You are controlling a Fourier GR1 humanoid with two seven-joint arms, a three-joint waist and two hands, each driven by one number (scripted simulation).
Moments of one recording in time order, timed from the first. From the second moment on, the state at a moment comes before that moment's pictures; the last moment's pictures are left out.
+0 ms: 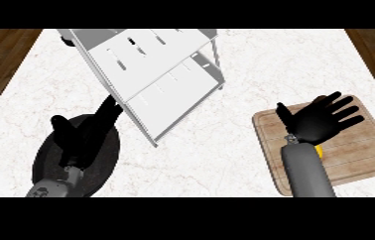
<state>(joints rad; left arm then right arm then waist) -0.08 0.28 -0.22 -1.53 0.27 0.07 0.20 -0.35 0.00 -0.14 -1.12 1.92 -0.14 1.18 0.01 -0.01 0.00</state>
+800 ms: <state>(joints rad) -0.07 0.25 -0.19 -1.53 0.25 0.05 0.20 -0.35 -0.03 -0.32 -1.06 1.92 -0.27 1.11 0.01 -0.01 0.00</state>
